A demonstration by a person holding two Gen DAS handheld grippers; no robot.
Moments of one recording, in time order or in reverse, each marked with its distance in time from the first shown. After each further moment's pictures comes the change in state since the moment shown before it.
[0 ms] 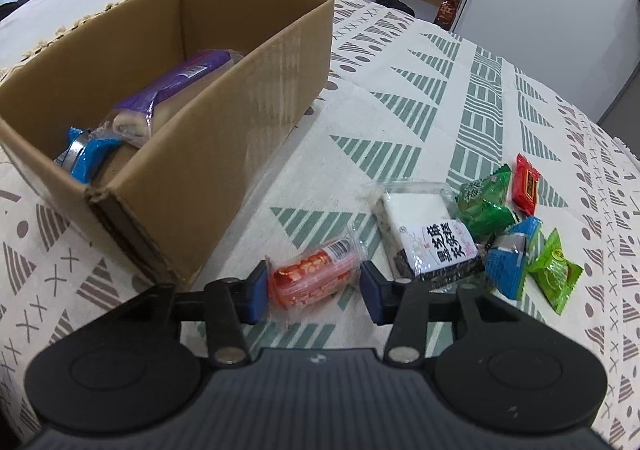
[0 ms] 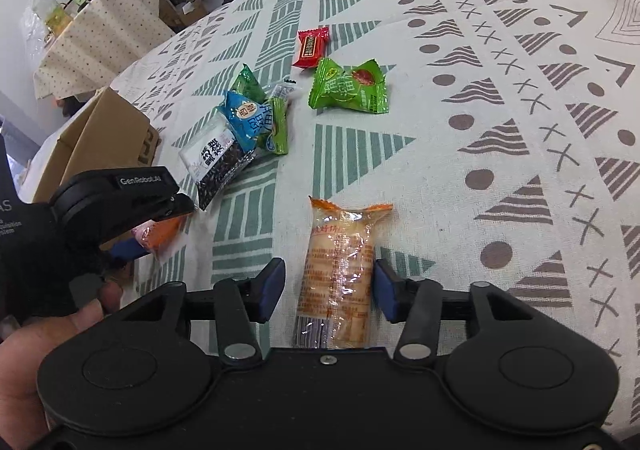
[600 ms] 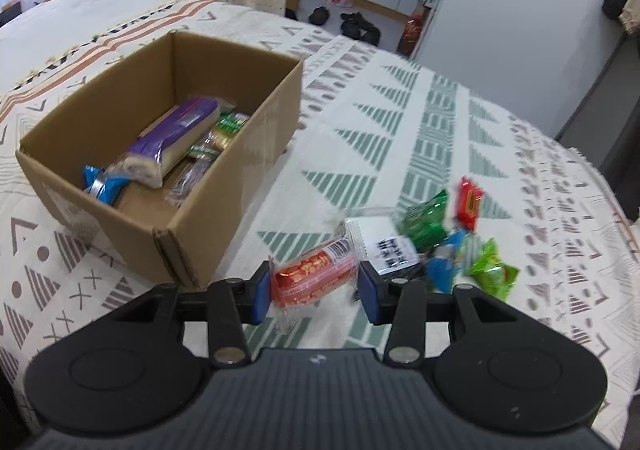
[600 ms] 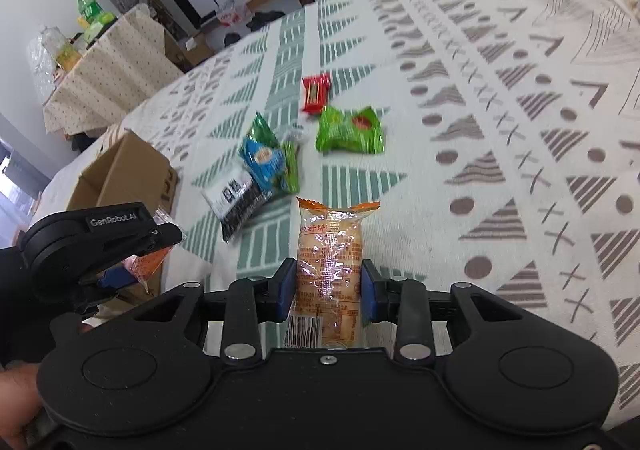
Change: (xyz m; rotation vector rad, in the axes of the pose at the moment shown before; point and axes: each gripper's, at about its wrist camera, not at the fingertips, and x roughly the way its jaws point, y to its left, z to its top) left arm -0.060 0.004 0.008 0.034 -0.066 -0.105; right arm -0.043 0.004 0.005 0.039 -0.125 0.025
